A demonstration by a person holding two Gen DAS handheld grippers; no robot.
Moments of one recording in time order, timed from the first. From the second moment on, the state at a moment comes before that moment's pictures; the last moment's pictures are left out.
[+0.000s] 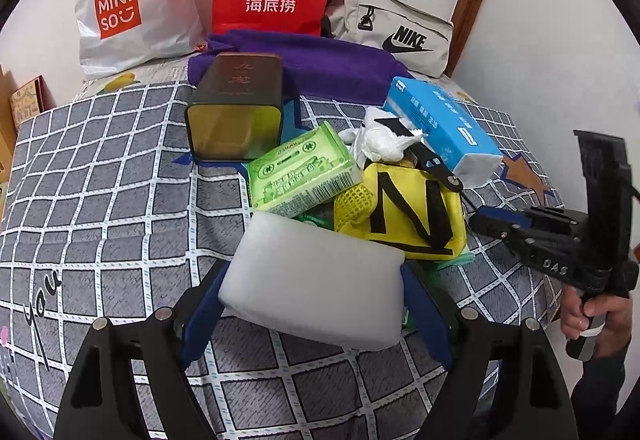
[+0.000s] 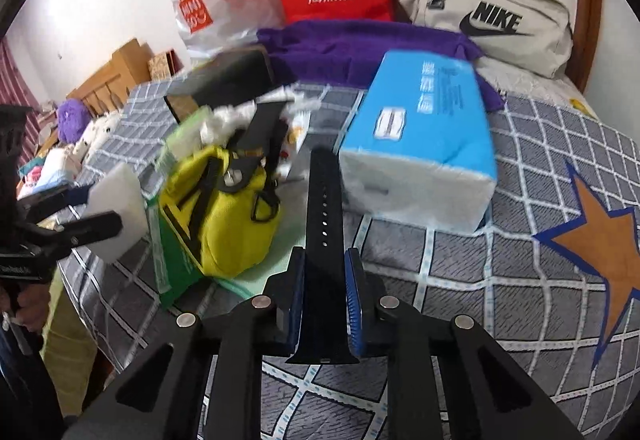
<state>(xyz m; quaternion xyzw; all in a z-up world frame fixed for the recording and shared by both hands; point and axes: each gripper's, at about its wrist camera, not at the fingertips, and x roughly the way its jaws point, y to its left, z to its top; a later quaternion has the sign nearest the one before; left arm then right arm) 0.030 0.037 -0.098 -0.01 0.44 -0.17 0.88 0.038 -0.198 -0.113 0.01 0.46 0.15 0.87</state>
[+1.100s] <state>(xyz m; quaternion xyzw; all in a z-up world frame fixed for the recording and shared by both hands) 0.049 0.046 -0.050 -0.01 0.41 -0.13 0.90 0.045 -0.206 -0.064 0.01 0.42 0.14 0.90</state>
